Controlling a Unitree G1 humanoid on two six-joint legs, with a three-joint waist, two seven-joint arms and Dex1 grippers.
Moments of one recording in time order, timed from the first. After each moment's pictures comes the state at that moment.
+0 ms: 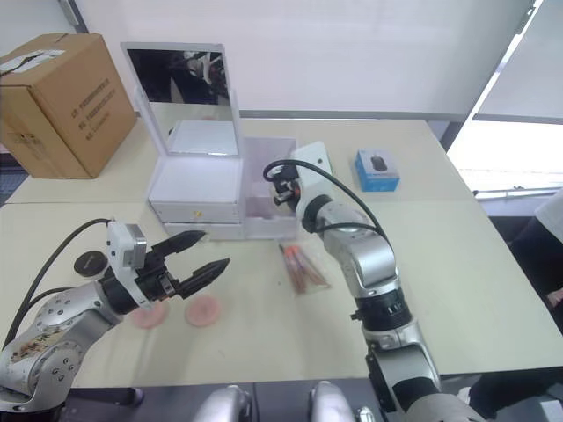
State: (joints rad) left arm 0.02 0.59 0.19 -0.58 -0.69 0.53 -0.66; right arm -0.69 -0.17 0.14 -0.10 0.27 0.64 0.20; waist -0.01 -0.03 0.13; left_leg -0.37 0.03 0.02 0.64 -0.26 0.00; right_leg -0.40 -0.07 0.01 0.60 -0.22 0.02
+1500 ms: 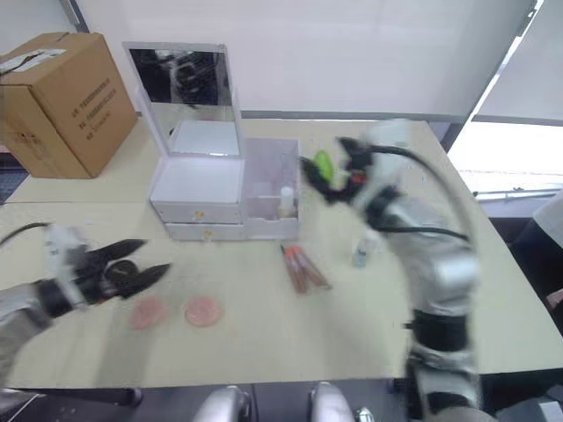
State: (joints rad) left arm 0.17 0.90 0.58 -0.11 -0.62 0.46 -0.88; right arm -0.42 -0.60 -0.32 -0.36 0.50 0.69 0.58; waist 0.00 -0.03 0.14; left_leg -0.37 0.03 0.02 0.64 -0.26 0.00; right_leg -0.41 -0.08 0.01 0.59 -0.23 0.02
